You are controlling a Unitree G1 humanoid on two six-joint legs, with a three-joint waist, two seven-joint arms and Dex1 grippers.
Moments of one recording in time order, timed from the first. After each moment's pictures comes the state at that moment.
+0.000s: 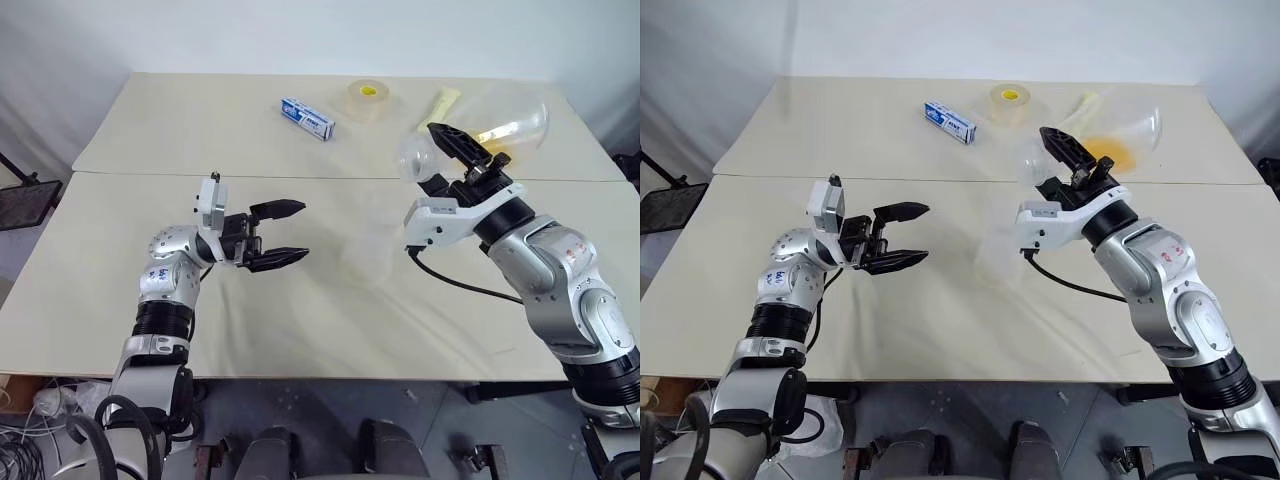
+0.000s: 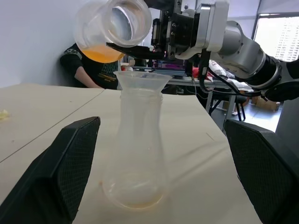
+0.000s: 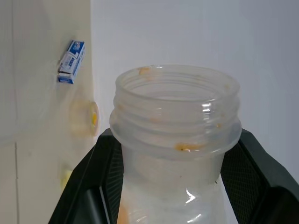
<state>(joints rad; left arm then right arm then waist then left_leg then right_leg) -0.78 0.36 0.14 0.56 -0.49 0.04 -1.46 -0.53 -0.78 0.15 -0.33 -0.73 -0.03 0.29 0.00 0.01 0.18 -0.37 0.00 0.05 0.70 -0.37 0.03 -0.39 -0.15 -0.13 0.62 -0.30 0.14</state>
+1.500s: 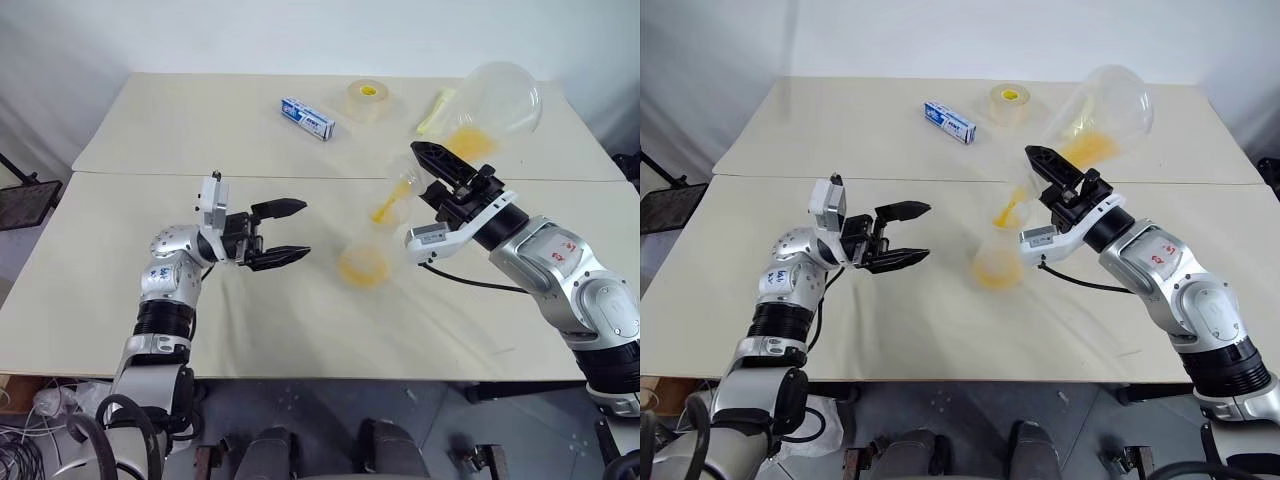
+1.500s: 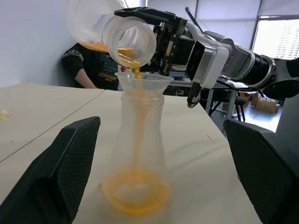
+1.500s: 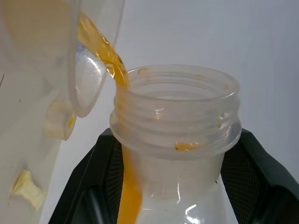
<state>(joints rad) -0.78 0.35 0.14 0.56 -0.49 0.05 -1.45 -0.55 -0.83 0.15 -0.19 -0.92 -0.32 0.14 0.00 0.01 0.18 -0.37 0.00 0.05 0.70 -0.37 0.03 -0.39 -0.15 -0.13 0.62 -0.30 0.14</state>
